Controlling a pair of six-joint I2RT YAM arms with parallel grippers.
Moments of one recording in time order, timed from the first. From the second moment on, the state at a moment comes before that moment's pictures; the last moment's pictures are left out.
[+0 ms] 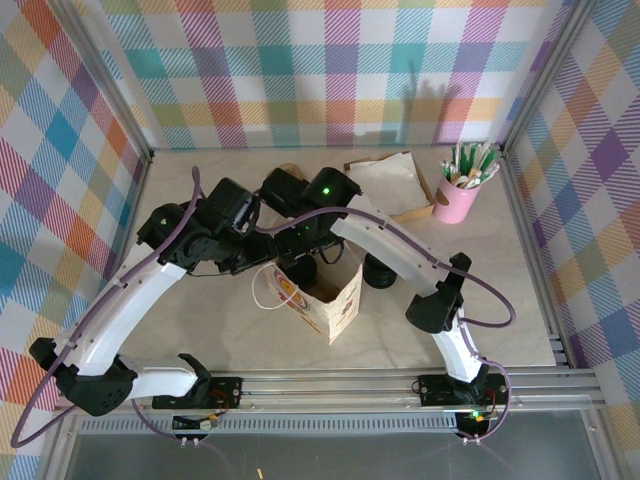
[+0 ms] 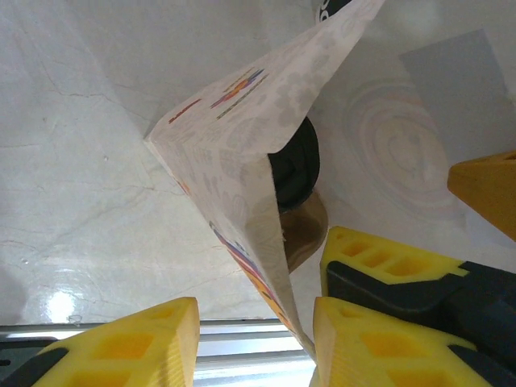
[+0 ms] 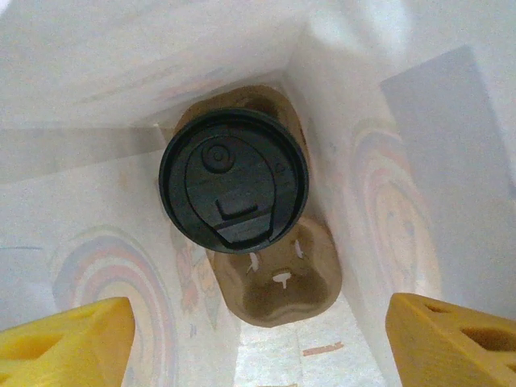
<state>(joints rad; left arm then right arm) -0.68 1.26 1.58 -1.39 0.01 -0.95 1.04 2.08 2.46 -1.66 0.13 0.48</state>
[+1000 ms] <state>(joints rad) -0.68 1.10 1.55 -1.34 -0.12 -0.85 1.07 1.89 2.41 -1.64 0.24 0.49</state>
